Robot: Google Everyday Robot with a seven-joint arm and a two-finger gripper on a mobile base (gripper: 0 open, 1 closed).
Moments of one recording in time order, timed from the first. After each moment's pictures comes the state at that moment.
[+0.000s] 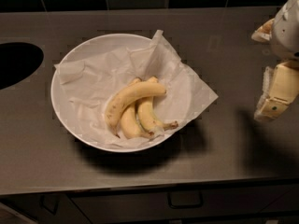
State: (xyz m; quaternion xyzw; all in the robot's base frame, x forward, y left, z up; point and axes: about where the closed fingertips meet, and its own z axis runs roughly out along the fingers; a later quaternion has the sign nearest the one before) arm 0.438 -0.216 0.977 -0.60 0.78 -0.04 0.16
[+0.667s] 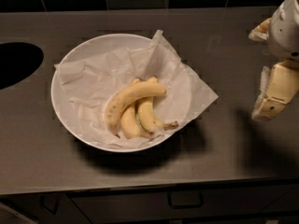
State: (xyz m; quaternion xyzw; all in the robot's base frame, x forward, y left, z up) arm 0.440 -0.209 0.978 -0.61 0.77 -0.03 0.16
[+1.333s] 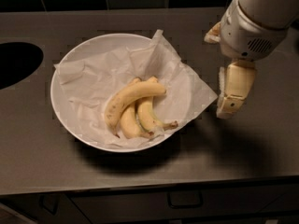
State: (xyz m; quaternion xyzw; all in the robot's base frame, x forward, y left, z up) arm 0.460 -0.145 0.962 -0.68 0.72 -0.01 0.16
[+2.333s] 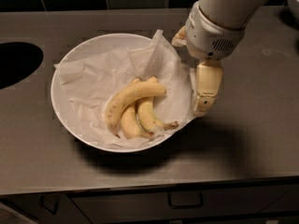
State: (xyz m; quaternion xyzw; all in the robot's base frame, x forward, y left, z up) arm 0.474 -0.089 0.948 -0.74 0.66 0.02 0.15
